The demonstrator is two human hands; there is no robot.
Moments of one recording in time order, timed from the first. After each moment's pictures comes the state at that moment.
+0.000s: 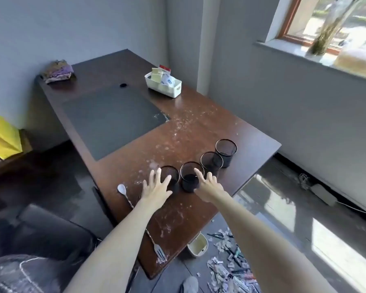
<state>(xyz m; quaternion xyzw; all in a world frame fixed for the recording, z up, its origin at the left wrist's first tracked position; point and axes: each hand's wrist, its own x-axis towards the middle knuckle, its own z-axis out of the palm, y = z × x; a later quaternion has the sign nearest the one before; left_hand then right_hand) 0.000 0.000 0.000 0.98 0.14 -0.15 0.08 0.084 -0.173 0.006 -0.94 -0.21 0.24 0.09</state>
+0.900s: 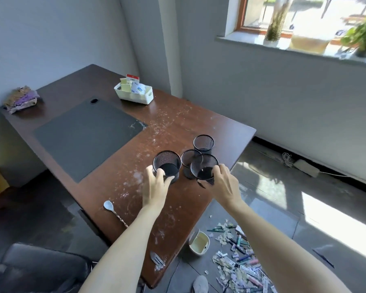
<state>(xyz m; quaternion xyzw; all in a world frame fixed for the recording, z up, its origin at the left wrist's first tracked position) 0.023 -0.047 0.018 0.97 0.11 0.14 0.18 0.067 -0.262 0.024 -0.97 -0.15 -0.06 0.18</state>
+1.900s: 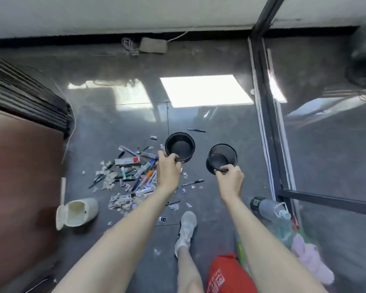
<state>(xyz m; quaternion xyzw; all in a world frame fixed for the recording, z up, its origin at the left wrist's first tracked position) -0.049 -0.706 -0.292 0.92 -0.10 -0.26 0.27 -0.160 -0.830 -0.299 -0.73 0.57 0.03 0.38</state>
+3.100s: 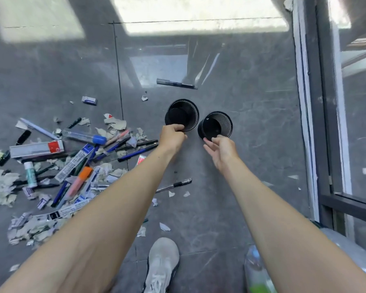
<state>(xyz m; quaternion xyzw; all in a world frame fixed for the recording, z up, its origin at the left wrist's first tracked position) -0.030 -0.860 -0.749 0.78 0.12 -0.46 0.41 -0.119 -0.957 -0.738 -0.27 0.65 -0.05 0.71</state>
